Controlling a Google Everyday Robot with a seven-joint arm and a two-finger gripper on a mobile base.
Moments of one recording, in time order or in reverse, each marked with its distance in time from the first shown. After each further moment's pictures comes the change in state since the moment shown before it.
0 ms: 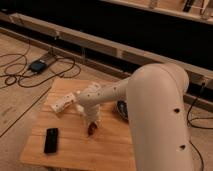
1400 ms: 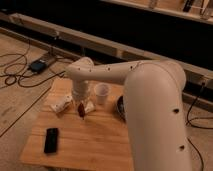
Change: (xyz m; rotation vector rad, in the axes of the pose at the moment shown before) arm -0.069 0.064 -0.102 -0.084 -0.039 -0.374
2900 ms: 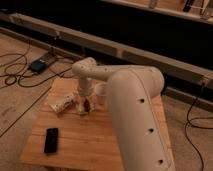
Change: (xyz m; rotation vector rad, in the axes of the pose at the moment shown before) arm -0.042 -0.052 0.048 0.026 0.069 0.027
